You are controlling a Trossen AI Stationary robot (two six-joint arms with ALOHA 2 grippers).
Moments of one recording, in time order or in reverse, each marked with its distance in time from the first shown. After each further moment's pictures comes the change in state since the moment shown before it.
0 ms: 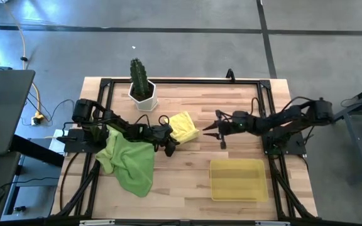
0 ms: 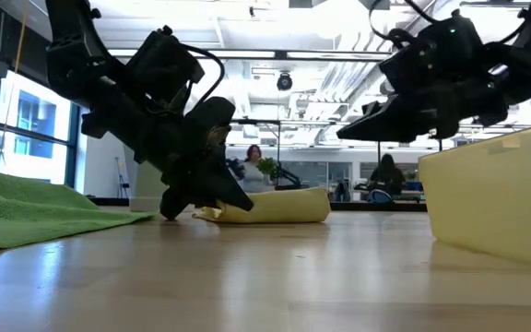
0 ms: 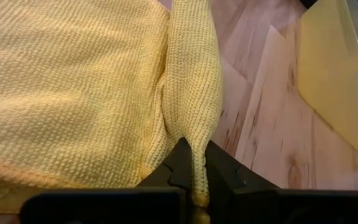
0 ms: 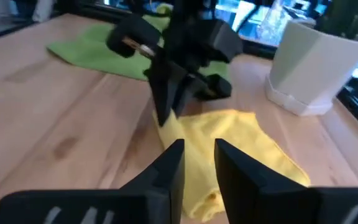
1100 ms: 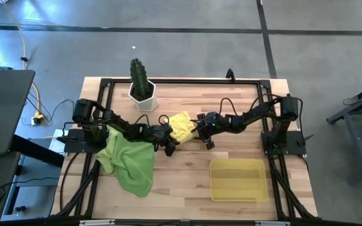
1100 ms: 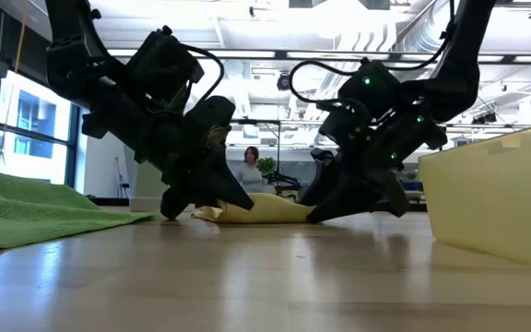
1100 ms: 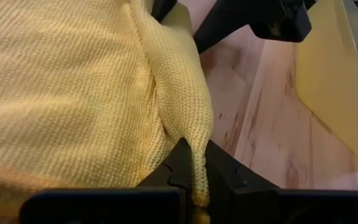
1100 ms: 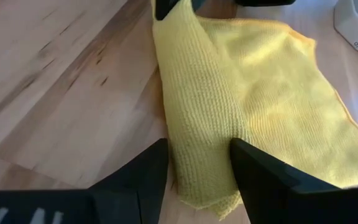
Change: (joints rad) left arm 0.001 0.000 -0.001 0.015 0.014 -0.003; right arm -0.029 0.426 0.326 -0.283 0.023 -0.285
